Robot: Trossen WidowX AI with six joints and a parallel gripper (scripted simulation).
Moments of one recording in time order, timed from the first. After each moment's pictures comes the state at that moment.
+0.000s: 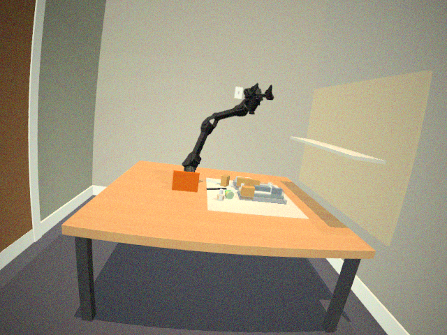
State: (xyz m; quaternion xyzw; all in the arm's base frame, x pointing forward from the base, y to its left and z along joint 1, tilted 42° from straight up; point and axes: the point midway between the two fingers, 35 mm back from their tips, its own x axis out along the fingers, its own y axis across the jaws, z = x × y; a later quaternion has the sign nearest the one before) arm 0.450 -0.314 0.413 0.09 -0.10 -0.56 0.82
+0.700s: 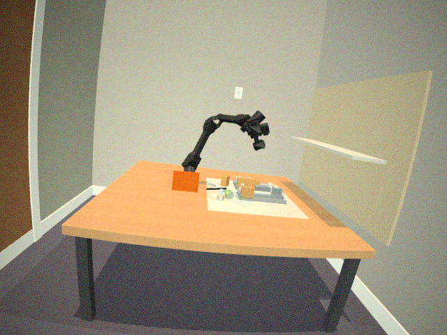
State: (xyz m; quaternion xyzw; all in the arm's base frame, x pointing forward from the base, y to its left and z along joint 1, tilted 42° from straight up) arm 0.415 -0.296 0.075 -0.09 0.54 -0.22 0.81
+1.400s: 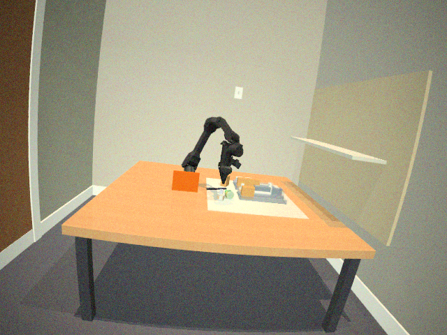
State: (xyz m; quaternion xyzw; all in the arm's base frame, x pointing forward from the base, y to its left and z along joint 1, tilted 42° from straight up) arm 0.223 -0.130 -0.059 0.17 0.70 0.28 0.63
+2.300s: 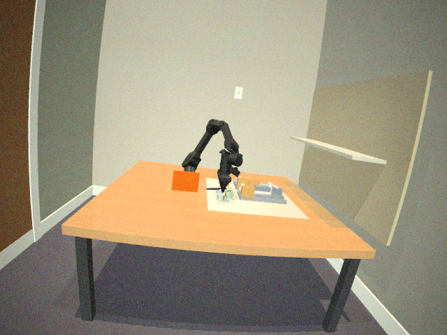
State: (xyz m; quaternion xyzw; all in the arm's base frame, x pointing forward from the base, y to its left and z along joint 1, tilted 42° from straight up) arm 0.218 -0.089 -0.090 0.18 0.69 0.30 0.63
